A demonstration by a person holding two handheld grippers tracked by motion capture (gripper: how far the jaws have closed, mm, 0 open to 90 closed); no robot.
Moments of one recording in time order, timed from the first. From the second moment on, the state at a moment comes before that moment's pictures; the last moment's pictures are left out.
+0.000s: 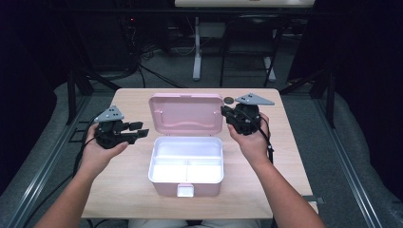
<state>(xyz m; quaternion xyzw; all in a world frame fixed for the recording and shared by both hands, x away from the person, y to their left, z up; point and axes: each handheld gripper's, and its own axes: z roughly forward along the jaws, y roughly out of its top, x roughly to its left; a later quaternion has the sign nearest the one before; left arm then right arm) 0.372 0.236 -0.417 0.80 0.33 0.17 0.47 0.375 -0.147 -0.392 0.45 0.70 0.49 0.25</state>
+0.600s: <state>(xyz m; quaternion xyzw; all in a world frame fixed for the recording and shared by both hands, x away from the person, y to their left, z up) 0.393 0.207 -0.389 0.75 0.37 0.22 0.51 0.373 -0.148 -0.393 0.45 0.70 0.50 0.25</state>
